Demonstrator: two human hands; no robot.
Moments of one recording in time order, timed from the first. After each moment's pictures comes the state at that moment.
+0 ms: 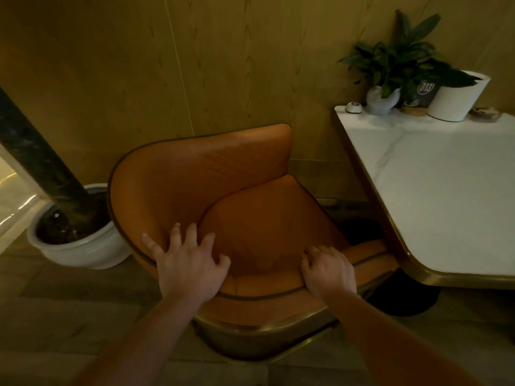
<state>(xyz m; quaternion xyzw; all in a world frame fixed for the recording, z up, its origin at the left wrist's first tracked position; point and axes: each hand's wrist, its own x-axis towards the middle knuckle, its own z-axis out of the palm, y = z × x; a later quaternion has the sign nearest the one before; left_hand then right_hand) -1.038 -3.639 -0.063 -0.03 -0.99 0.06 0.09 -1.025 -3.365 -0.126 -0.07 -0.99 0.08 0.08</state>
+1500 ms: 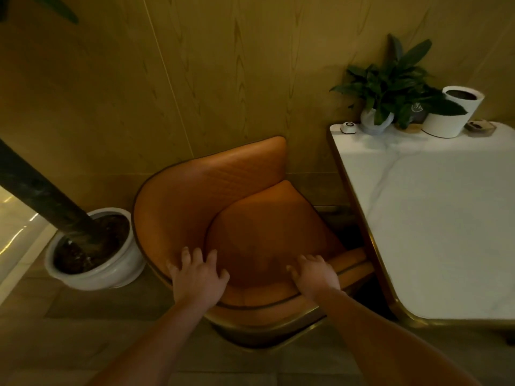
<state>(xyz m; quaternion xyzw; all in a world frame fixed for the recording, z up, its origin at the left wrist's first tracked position) -1.118 -3.636 0.000 -0.02 -1.00 0.02 -0.09 -1.106 -3.362 -0.070 -0.06 -0.99 0.12 -0.09</state>
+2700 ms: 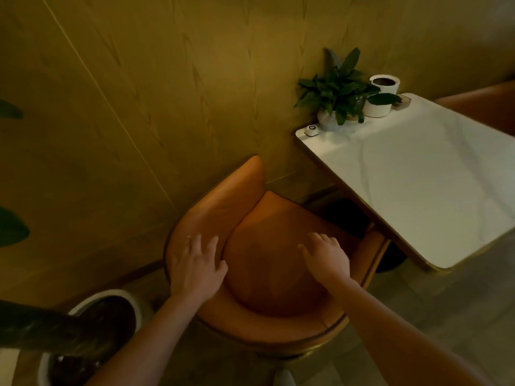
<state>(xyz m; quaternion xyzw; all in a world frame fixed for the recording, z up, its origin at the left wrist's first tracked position) -1.313 -3.768 0.113 -0.26 -0.96 0.01 -0.06 -1.175 -3.508 0.064 -0.32 -0.92 0.21 0.06</state>
